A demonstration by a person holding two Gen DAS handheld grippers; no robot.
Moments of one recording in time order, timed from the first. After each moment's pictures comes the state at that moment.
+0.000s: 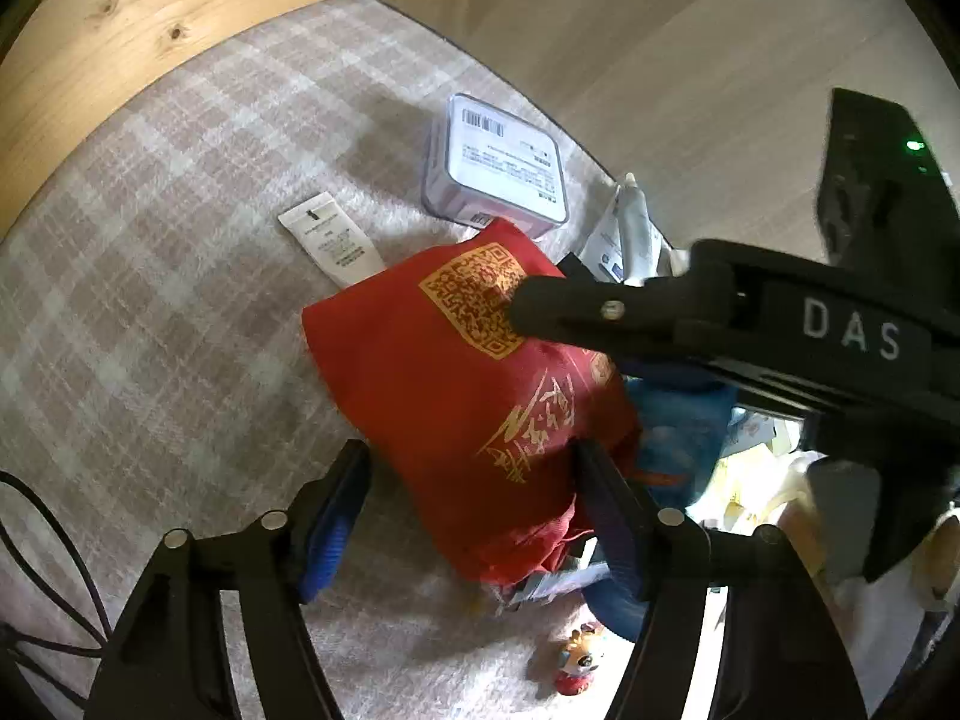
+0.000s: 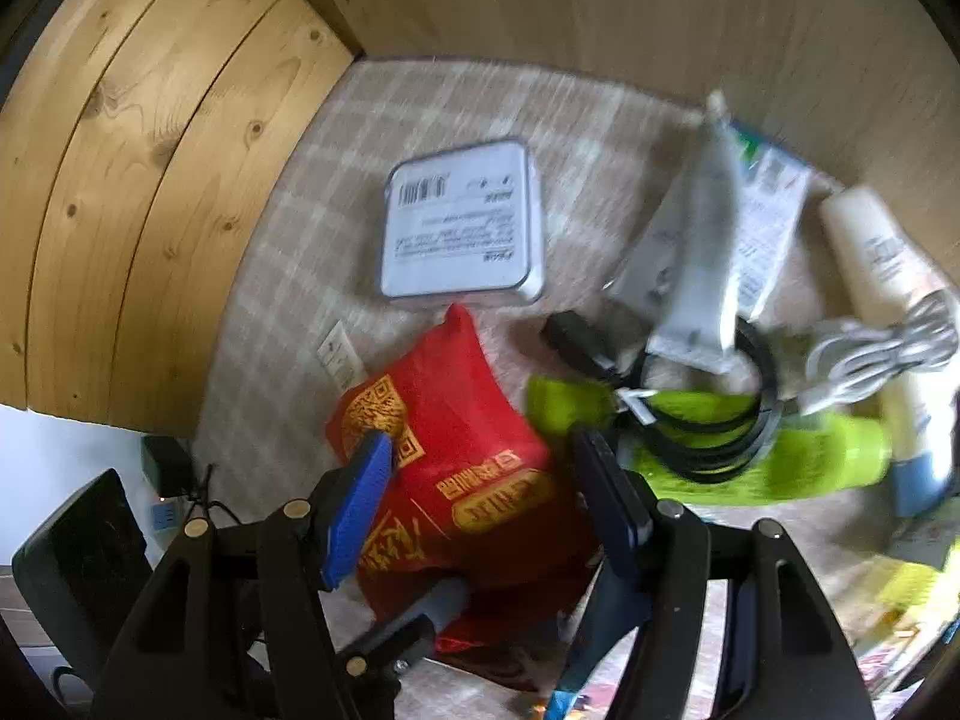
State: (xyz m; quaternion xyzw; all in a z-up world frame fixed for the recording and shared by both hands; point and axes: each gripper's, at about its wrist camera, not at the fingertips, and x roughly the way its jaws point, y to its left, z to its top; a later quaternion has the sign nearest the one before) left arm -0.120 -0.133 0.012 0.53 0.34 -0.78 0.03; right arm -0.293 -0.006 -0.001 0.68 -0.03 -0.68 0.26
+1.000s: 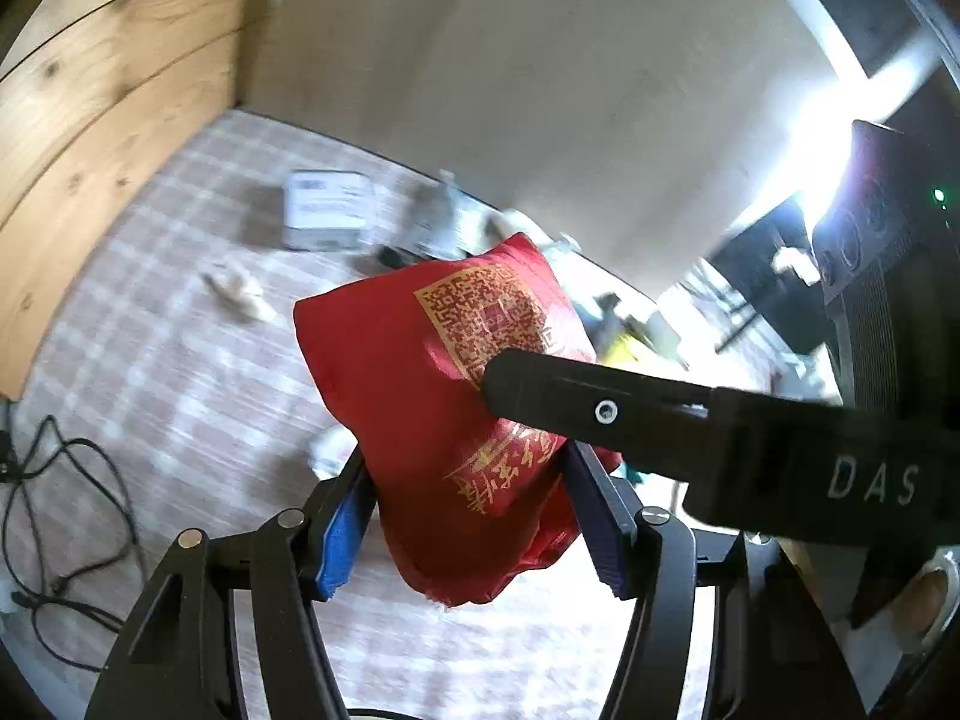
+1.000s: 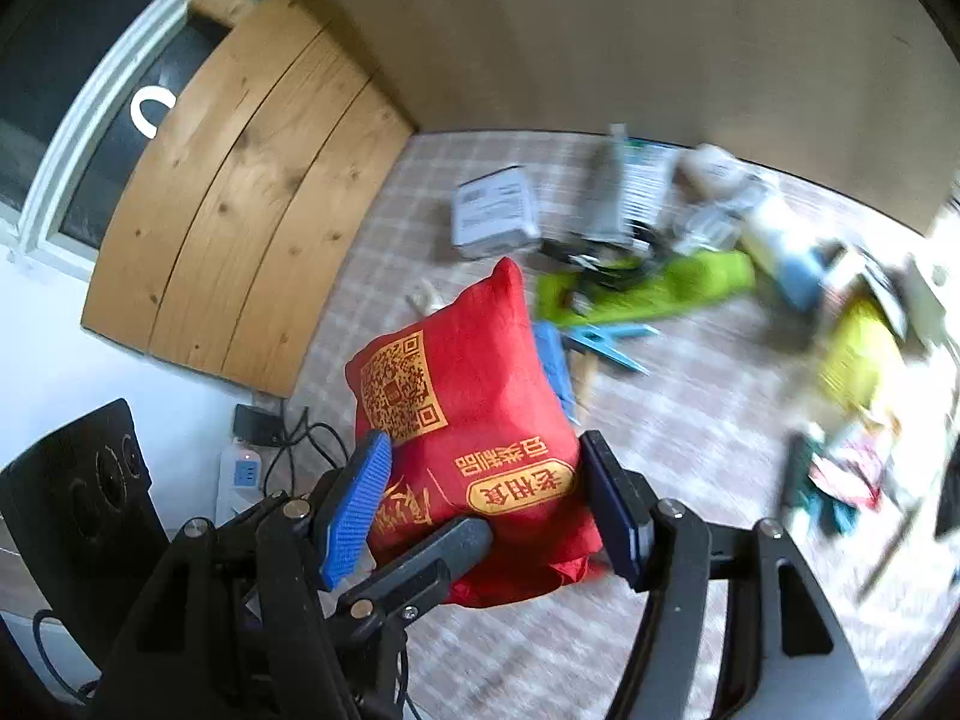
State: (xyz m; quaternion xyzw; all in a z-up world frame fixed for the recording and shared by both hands) left arm -0.077 -0.050 0.111 0.50 0.23 -0.83 -0.06; right arm -0.172 0.107 0.108 0.59 -0.11 -0.76 0.25
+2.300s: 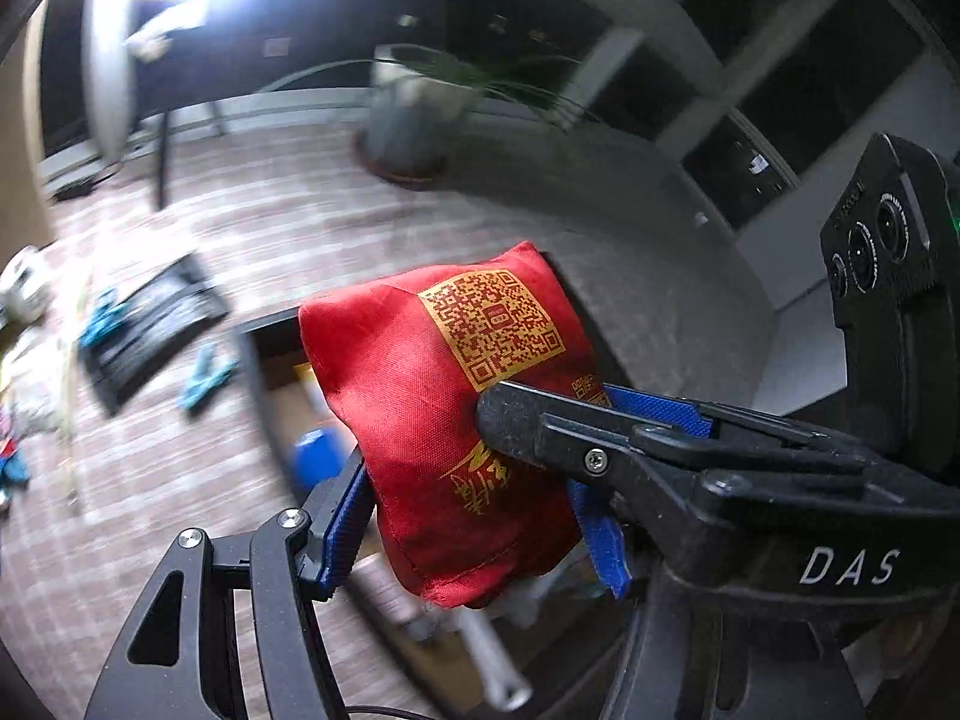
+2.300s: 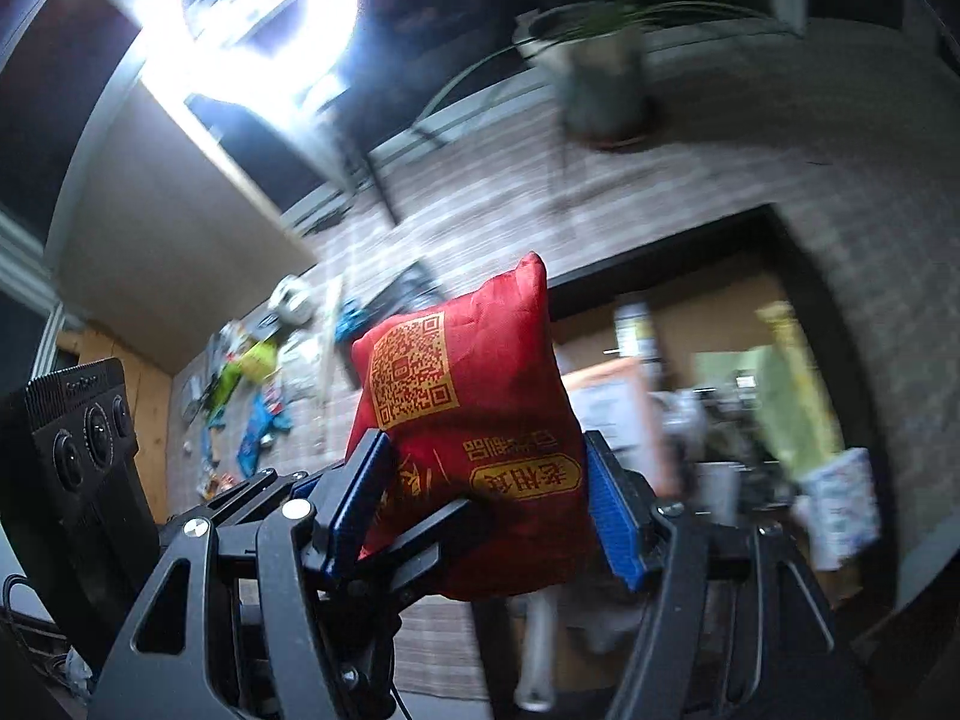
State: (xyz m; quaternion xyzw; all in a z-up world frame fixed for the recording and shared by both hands) left arm -0.020 0.449 0.171 0.53 0.03 -0.76 -0.37; right arm 0.065 0.599 0.155 0.49 -0.27 -0.82 -0.06
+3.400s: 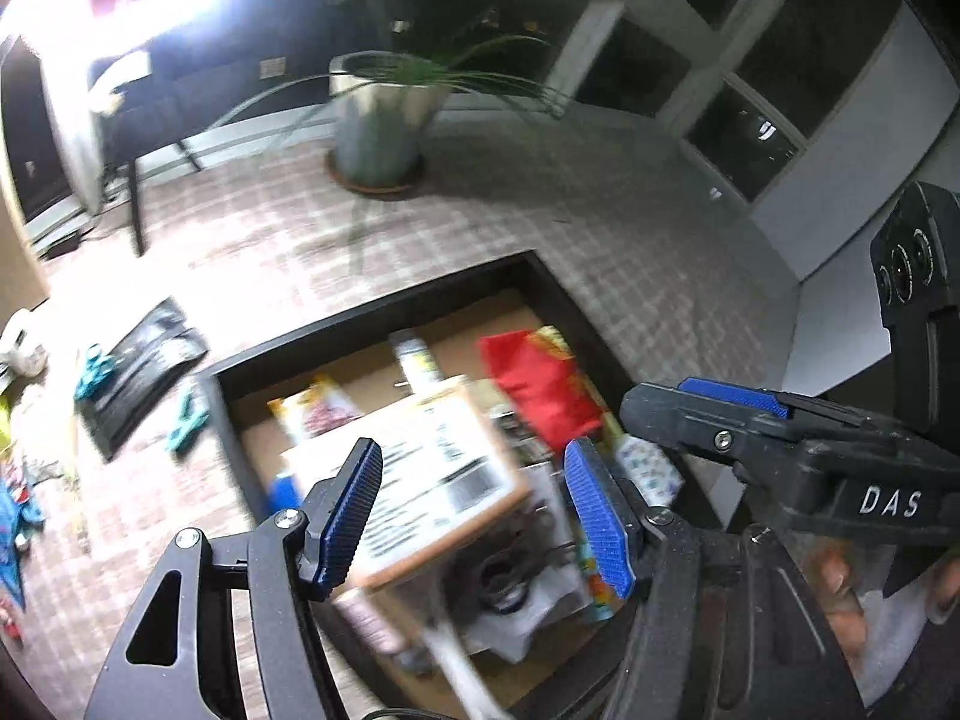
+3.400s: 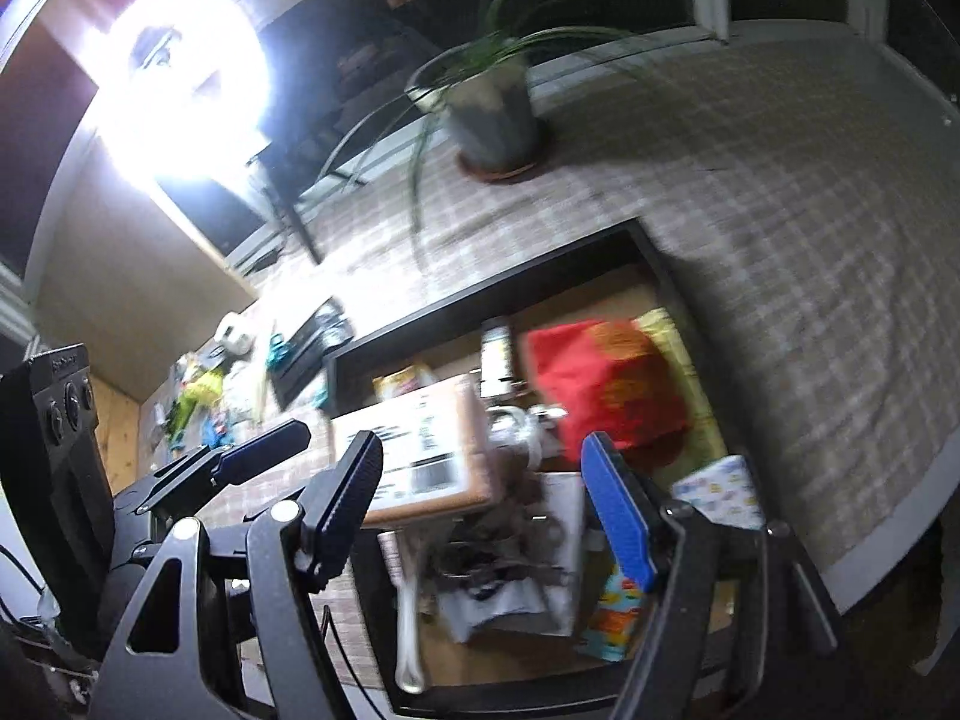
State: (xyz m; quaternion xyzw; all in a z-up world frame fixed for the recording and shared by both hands) left arm -0.025 0.483 0.173 0.52 -0.02 -0.79 -0.34; right arm 0.095 0.643 0.156 0.48 -0.27 -0.83 -0.08
